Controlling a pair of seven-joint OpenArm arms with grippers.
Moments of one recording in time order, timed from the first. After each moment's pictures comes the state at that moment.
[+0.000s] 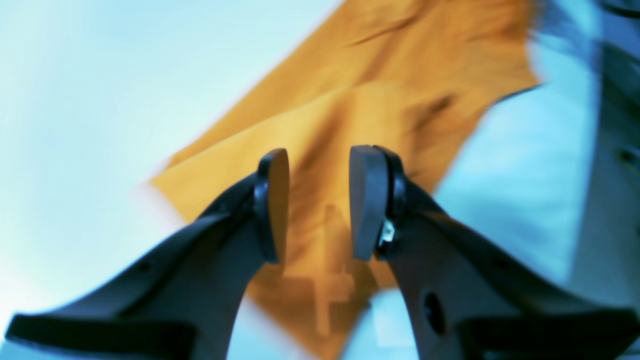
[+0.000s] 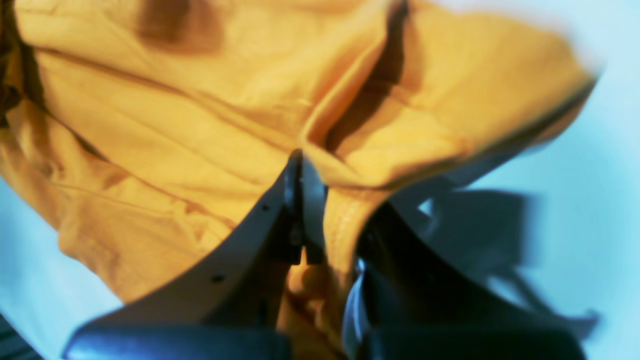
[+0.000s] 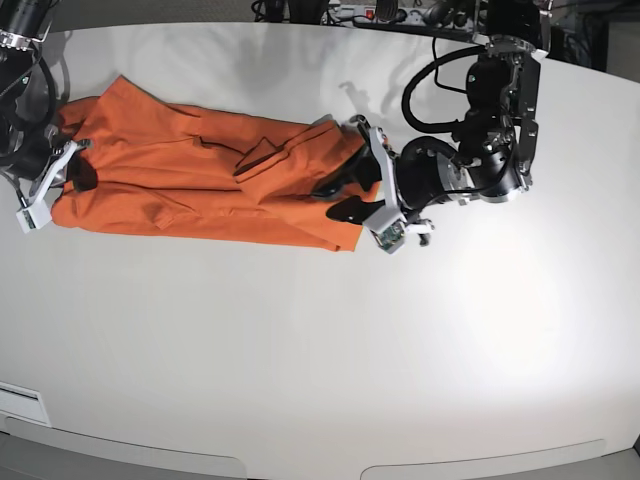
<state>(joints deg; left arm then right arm) 0.8 -15.0 5.7 109.7 -45.4 -37.9 60.4 -9.3 28.8 29.1 92.2 47.1 40.8 -67.7</state>
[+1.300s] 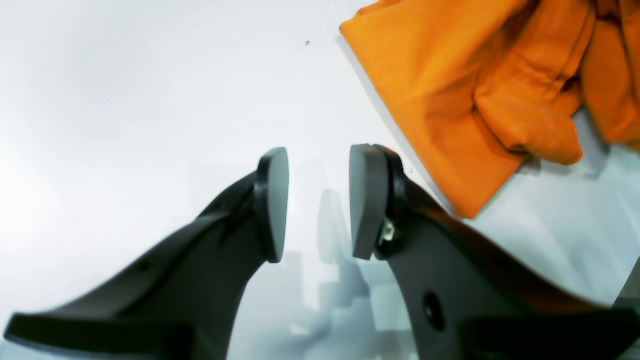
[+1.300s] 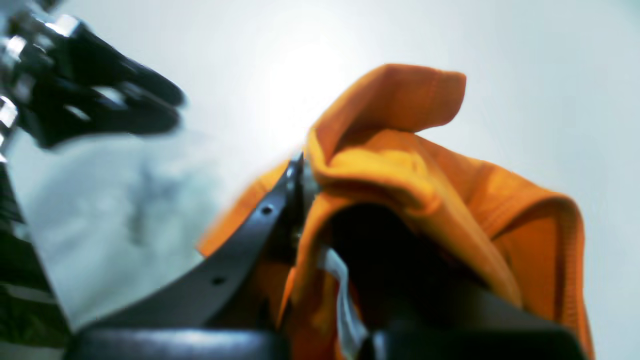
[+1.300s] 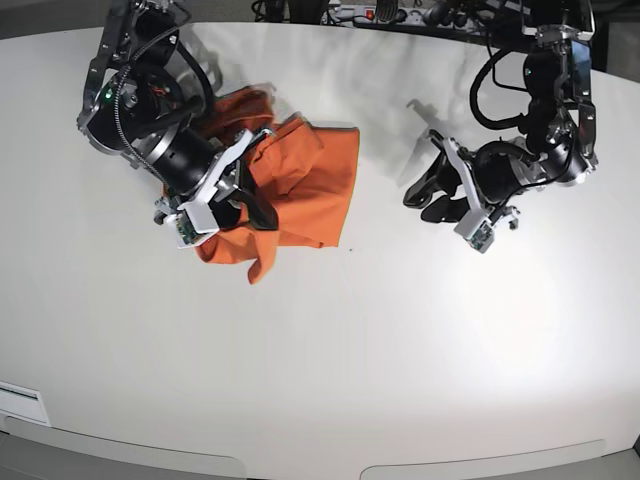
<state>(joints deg) 6.6 -22.7 -5.9 109.2 -46.5 -34.1 59.9 -11.6 -2.2 8.3 120.9 33.4 37.3 -55.6</state>
